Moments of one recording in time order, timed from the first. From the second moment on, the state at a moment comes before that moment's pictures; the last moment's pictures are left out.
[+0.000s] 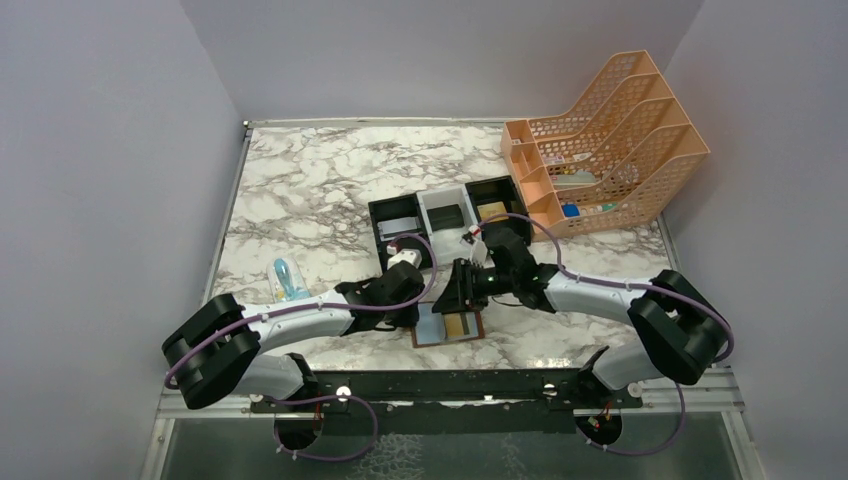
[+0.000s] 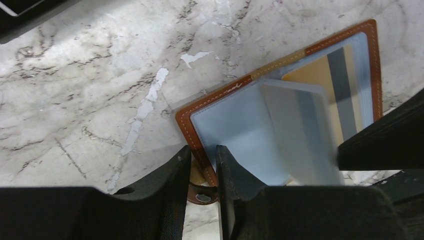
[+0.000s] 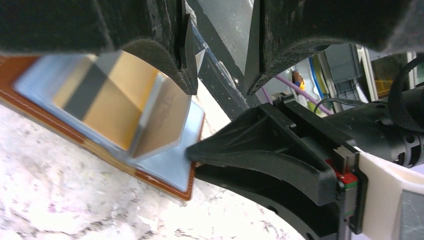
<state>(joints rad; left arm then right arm) -0.96 1.30 0.56 -0.24 -0.14 -0.74 0.75 1.43 0.60 0.15 -0.58 0.85</state>
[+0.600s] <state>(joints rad) -0.96 1.25 0.56 -0.22 -0.12 -0.77 0.75 1.58 0.60 0.31 -0.72 0.87</state>
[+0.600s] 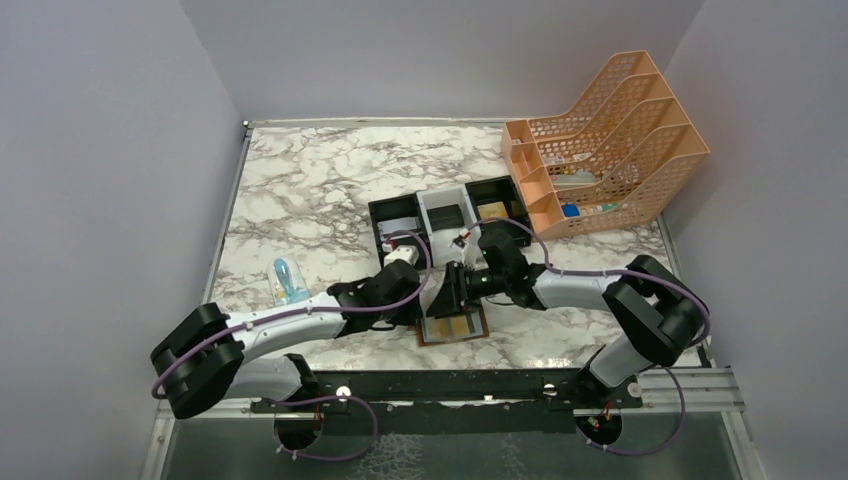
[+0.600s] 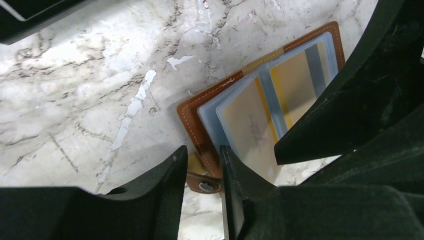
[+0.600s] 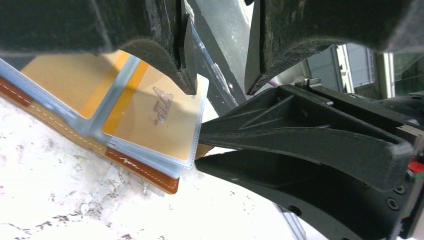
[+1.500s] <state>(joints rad) -0.96 1.18 0.61 -0.33 -0.13 -0.78 0.75 1.50 0.60 0.16 -0.56 0.80</state>
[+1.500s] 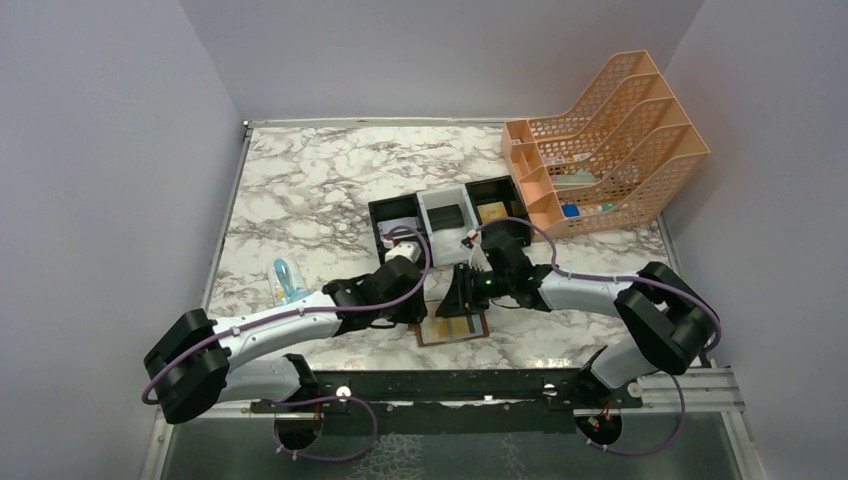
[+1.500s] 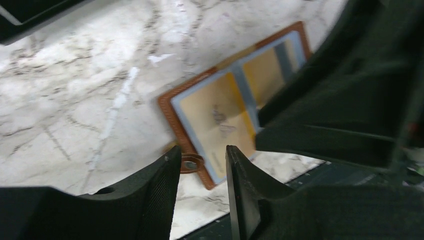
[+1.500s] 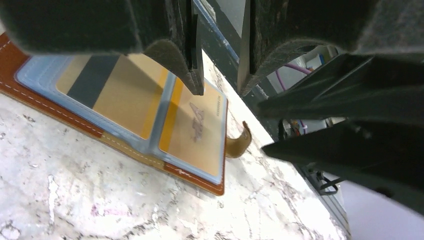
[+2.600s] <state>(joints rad) -1.10 1.40 0.67 -0.31 -0.15 -0.87 0.75 1.58 0.56 0.18 -0.48 0.81</state>
